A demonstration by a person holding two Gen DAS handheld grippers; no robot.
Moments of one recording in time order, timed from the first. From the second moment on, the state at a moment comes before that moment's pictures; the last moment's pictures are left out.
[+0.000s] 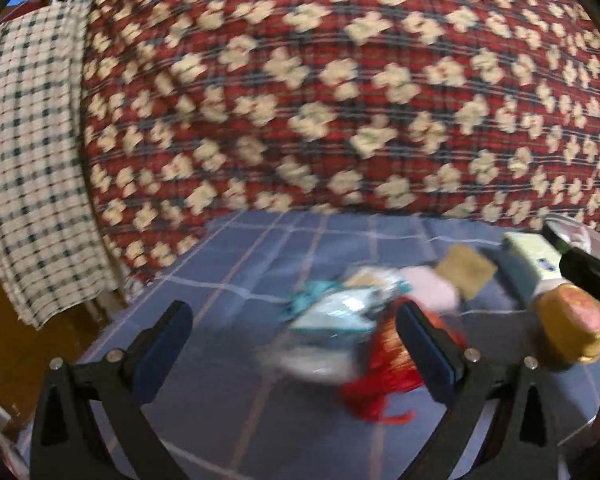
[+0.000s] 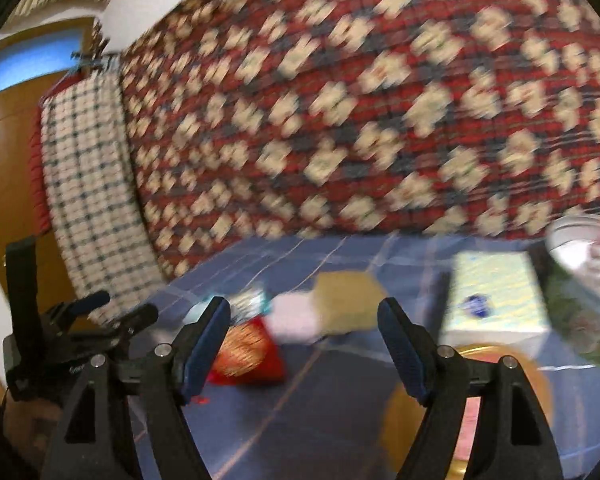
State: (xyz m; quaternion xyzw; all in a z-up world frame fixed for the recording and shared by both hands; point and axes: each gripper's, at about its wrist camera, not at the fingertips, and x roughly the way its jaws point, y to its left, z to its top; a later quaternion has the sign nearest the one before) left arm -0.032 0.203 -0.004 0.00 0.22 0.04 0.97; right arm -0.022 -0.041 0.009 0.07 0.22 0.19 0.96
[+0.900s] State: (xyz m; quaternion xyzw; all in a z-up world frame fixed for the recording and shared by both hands) left arm -0.019 0.256 -0.029 -0.07 0.32 0.05 0.94; right arm 0.071 0.067 -0.059 -0.01 0.44 0.25 0.86
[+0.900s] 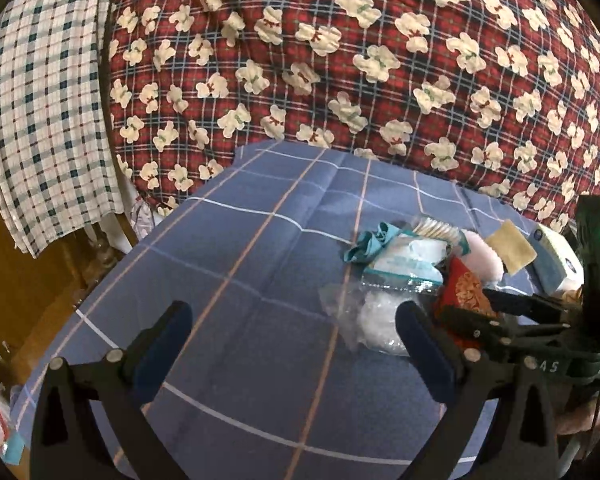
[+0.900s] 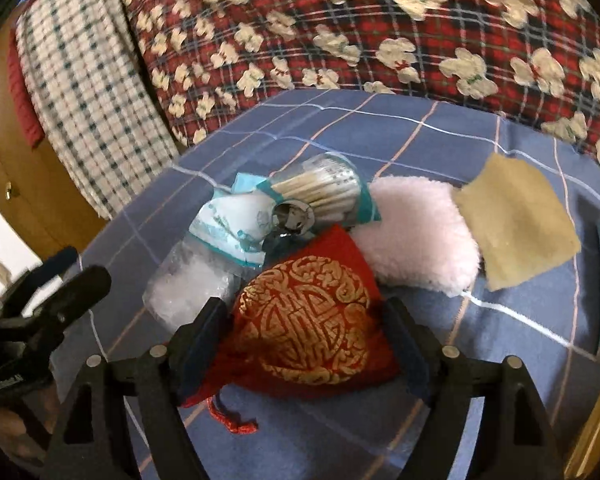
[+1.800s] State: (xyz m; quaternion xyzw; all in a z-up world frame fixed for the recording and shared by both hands) left arm 0.052 0.181 -0.049 -0.01 0.43 0.00 0.90; right arm 0.012 -0.031 -0.014 0.03 0.30 0.24 0.92
